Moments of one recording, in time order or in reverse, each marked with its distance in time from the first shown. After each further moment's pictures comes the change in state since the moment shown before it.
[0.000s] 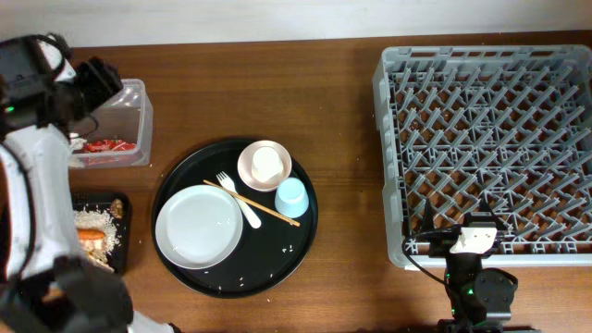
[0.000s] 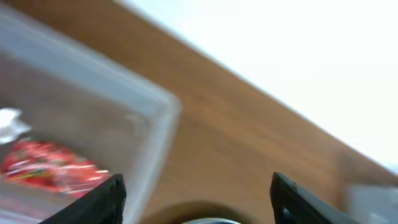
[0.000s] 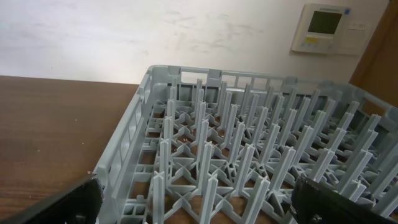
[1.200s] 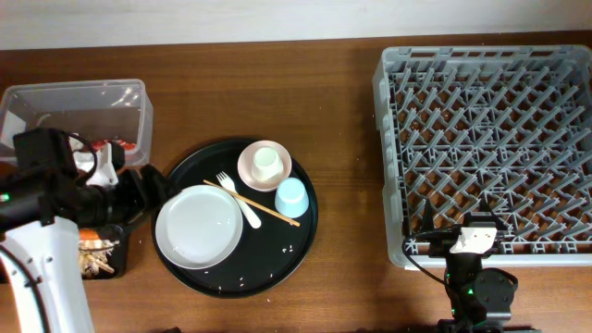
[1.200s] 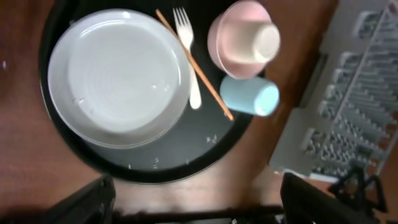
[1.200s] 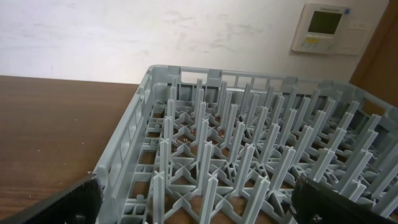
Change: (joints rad) left arm 0.002 -0.446 -0.297 -0.737 0.186 0.153; right arm 0.000 0.001 0.000 0.002 0.000 -0.001
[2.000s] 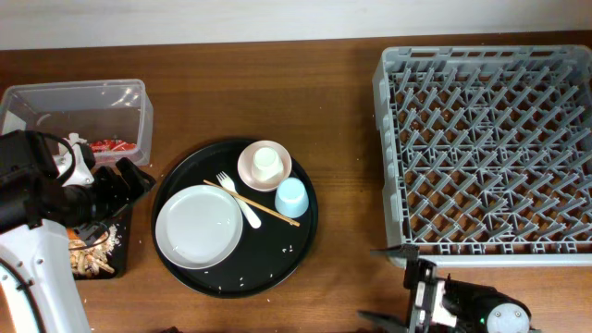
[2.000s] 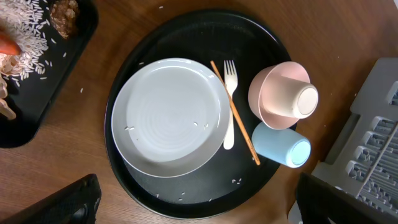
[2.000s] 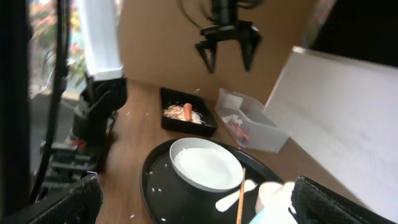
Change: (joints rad) left arm 0.085 0.002 -0.010 0.087 -0.130 -0.078; right arm 0.000 -0.001 -0.003 0.452 -1.418 0.167
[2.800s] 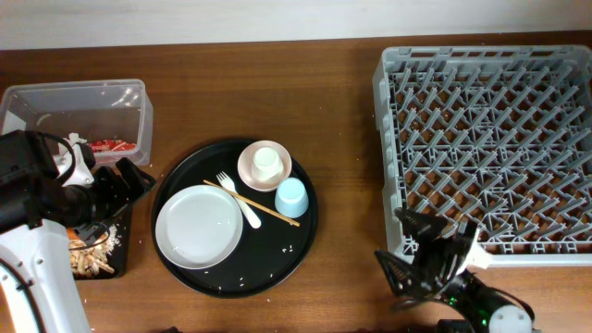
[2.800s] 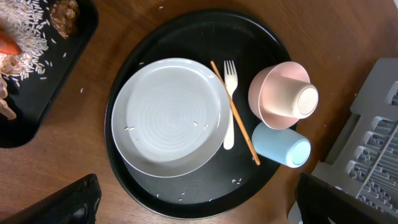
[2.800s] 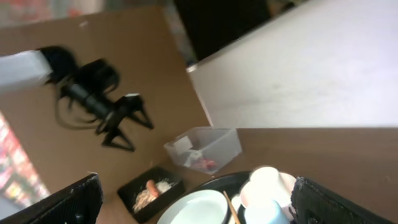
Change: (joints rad) left arm 0.000 0.000 0.000 0.000 0.000 0.000; right arm 0.001 0.034 0.027 0.005 0.514 0.663
